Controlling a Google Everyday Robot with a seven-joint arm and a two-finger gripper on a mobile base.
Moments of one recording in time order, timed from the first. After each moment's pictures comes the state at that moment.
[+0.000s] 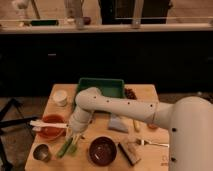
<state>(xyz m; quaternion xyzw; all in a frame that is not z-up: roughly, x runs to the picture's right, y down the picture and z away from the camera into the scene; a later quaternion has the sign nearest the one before) -0.172 0.249 0.718 -0.36 -0.42 -0.31 0.77</state>
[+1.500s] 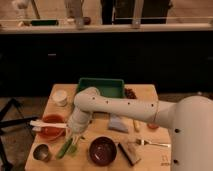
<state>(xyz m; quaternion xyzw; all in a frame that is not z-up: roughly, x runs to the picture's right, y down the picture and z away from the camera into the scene) -0.171 0.247 0.711 -0.35 -0.40 -0.32 0.78</state>
